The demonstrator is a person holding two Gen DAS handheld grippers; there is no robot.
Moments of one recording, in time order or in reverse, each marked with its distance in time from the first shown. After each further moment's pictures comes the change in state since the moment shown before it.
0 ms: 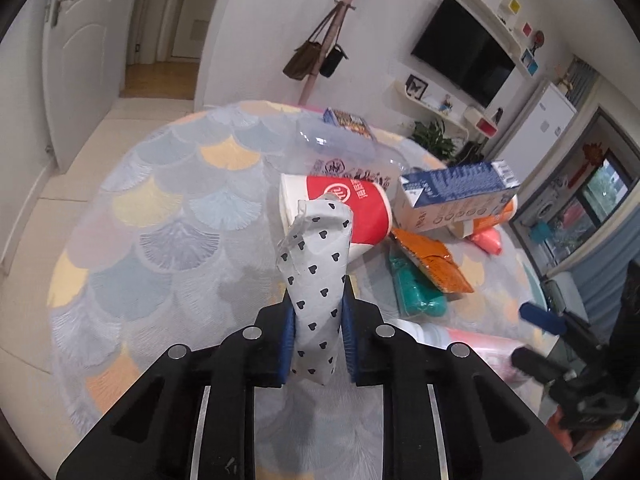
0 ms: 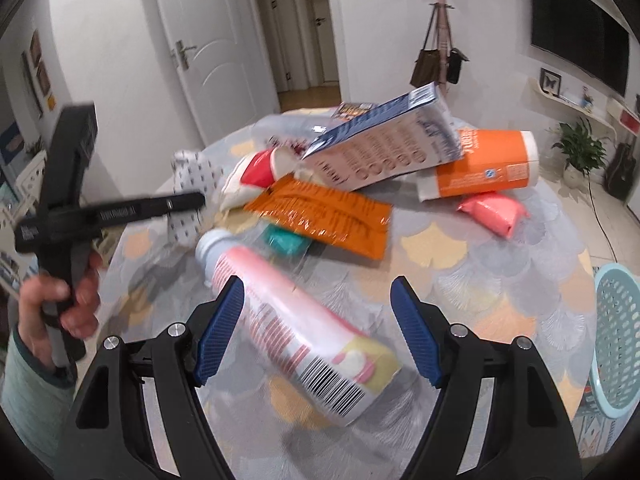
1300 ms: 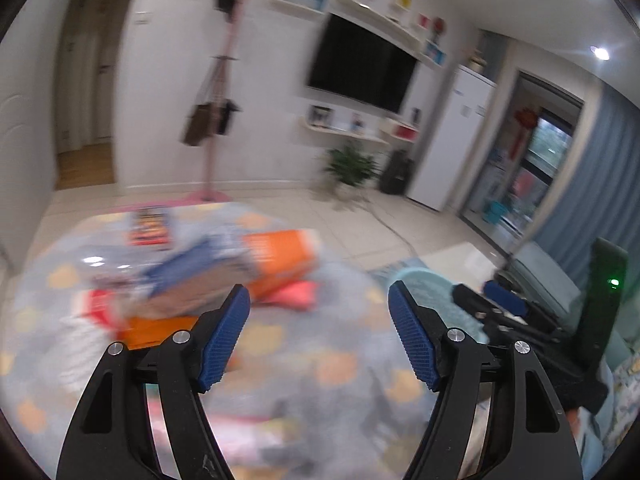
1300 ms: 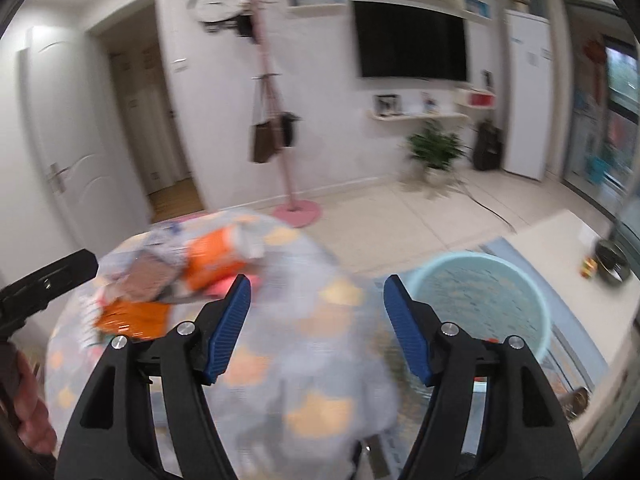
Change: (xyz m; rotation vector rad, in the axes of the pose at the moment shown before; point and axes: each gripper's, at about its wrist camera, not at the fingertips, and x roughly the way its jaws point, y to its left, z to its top) left arm -0.011 -0.222 0.008 0.251 -0.161 -0.122; right arm -0.131 -0.142 -0.007 0.325 -0.295 -0.395
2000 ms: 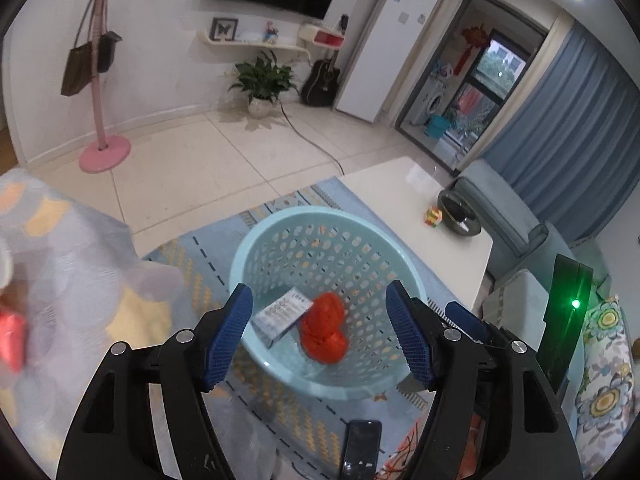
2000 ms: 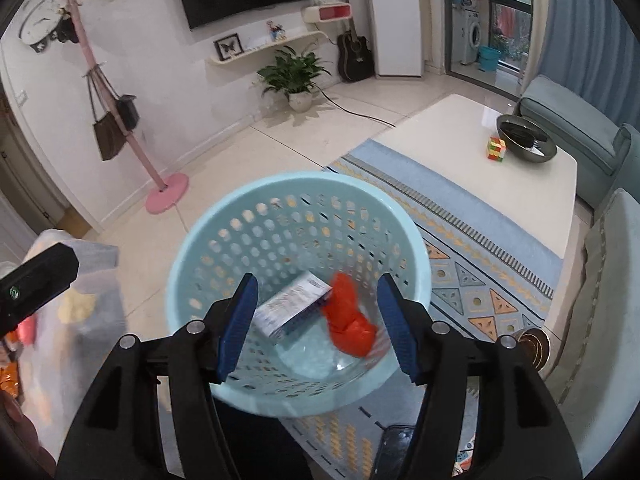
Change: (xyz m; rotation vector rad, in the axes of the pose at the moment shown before) left arm 0.235 -0.189 -0.019 0.122 0.318 -0.267; right arm 0.079 -0.245 -0.048 0.377 0.214 -0.371
